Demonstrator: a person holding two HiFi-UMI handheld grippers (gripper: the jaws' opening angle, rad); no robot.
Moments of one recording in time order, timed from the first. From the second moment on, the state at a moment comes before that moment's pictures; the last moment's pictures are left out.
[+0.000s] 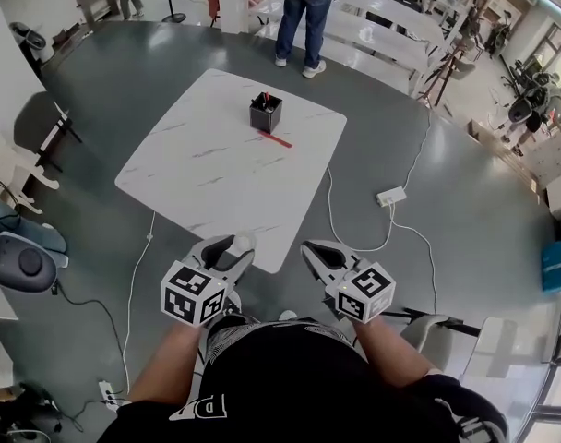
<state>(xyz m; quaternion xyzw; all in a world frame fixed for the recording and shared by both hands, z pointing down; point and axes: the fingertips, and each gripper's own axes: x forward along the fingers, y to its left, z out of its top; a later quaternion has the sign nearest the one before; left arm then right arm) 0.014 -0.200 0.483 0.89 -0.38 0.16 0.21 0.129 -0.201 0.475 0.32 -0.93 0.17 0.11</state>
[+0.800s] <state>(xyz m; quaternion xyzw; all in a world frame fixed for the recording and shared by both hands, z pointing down) 0.052 -0.151 0.483 0.88 -0.39 0.16 0.21 0.165 -0.158 0.481 0.31 -0.93 0.18 0.09</state>
